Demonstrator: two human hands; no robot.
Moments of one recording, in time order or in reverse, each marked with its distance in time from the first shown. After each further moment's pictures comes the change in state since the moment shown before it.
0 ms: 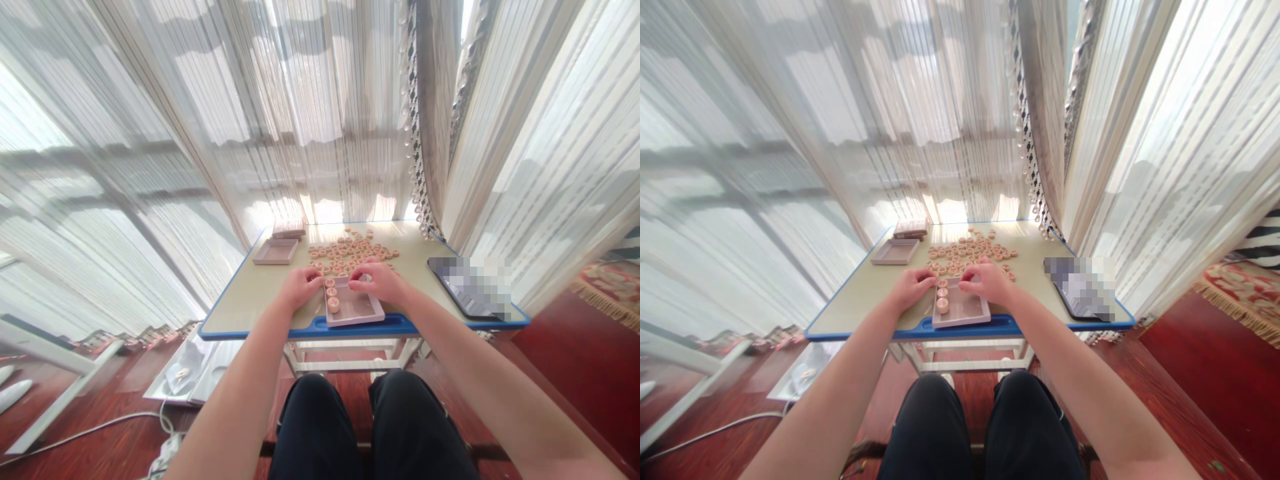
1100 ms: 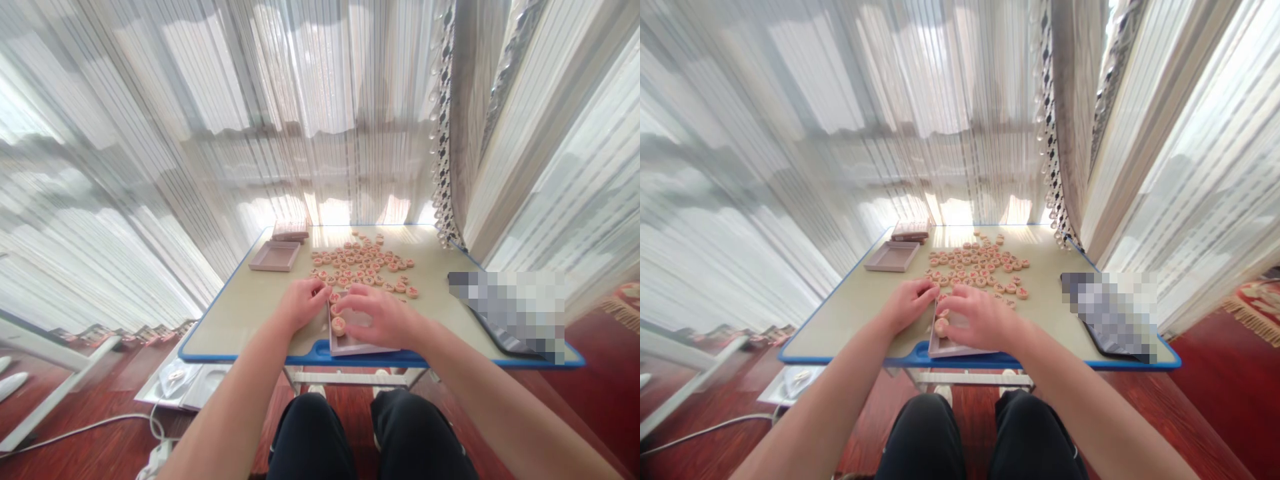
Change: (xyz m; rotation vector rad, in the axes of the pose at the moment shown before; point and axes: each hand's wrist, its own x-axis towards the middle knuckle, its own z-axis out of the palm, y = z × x) left_hand -0.002 0.007 0.000 0.108 -0.001 0.038; right_hand -0.004 -0.033 0.007 -0.020 -0.155 -0.258
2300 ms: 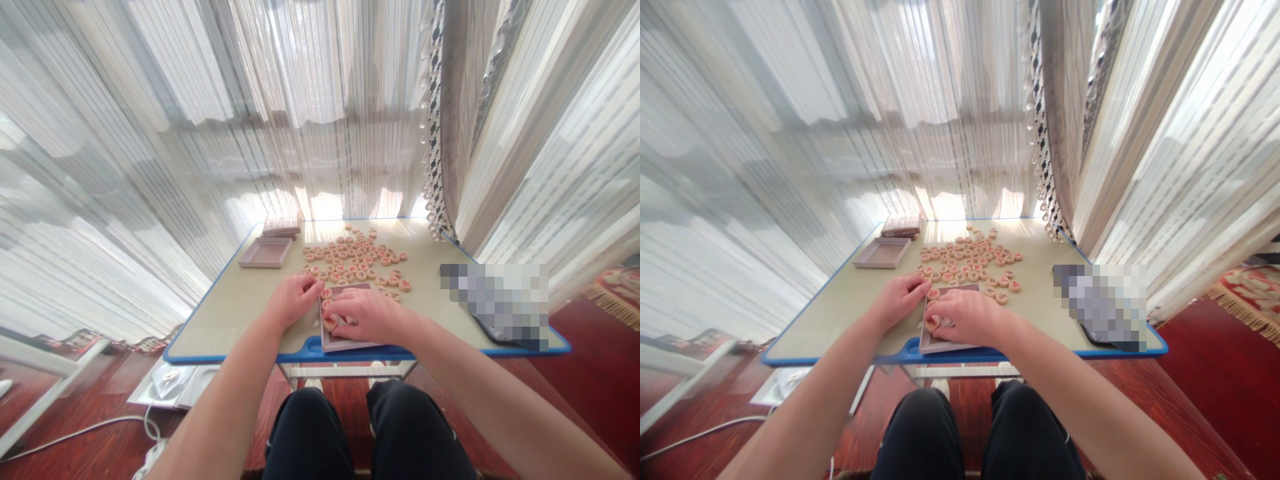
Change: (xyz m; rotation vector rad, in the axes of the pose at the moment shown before) left_hand 0.002 -0.001 0.000 0.003 -0.004 0.001; right_hand 0.006 0.002 0.010 -0.081 -0.095 -0.102
